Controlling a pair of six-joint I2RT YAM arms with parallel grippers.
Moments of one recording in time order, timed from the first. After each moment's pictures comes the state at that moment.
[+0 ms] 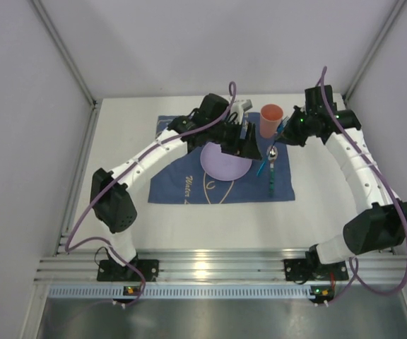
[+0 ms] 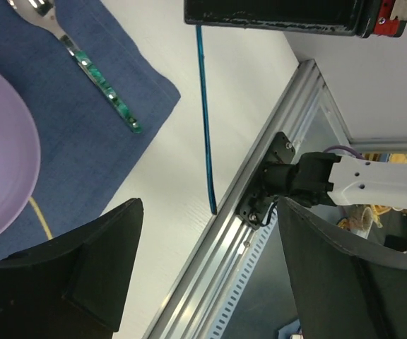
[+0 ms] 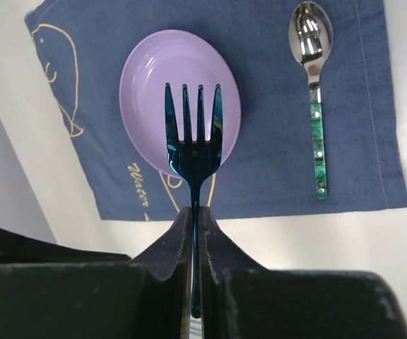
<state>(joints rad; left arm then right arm) -0.72 1.82 1.76 -0.59 0.56 -0.46 0.20 1.47 1.53 -0.93 -0.16 0.69</state>
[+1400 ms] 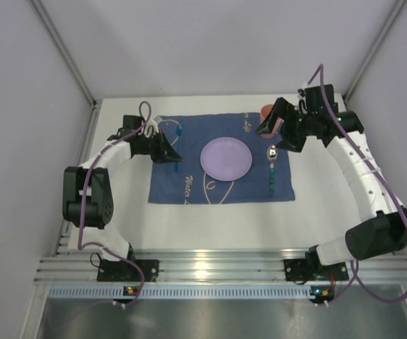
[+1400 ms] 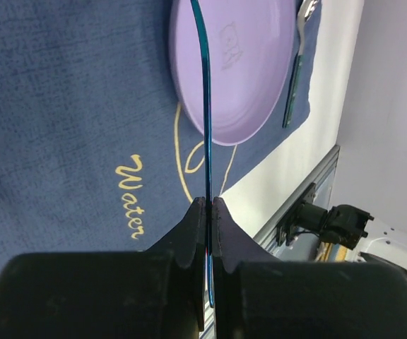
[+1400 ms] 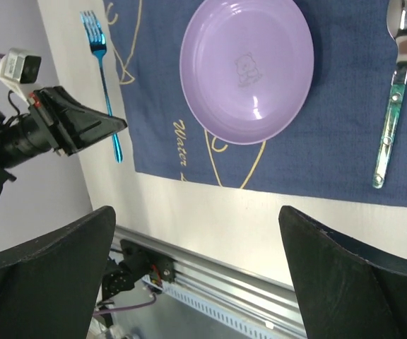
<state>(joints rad) -0.09 1.70 1.18 -0.39 0.80 -0.47 0.23 1.43 1.55 -0.92 -0.34 0.69</state>
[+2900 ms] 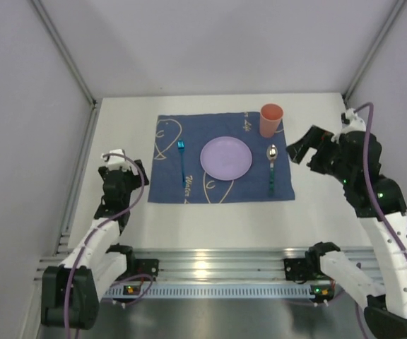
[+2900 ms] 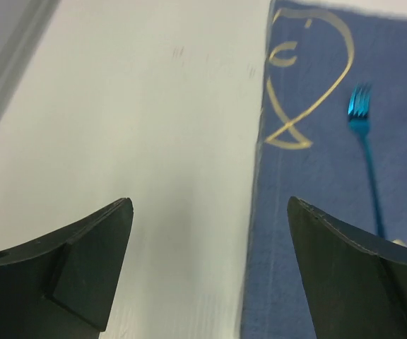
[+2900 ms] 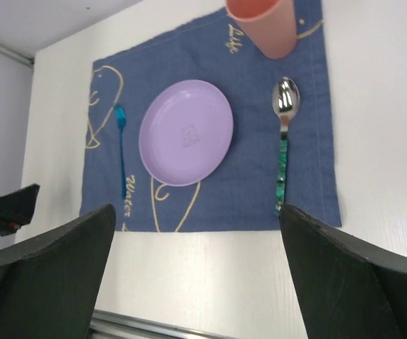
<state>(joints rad) -0.07 0.85 0.36 0.24 -0.18 -0.17 0.23 0.90 1.28 -0.81 -0.05 0.52</state>
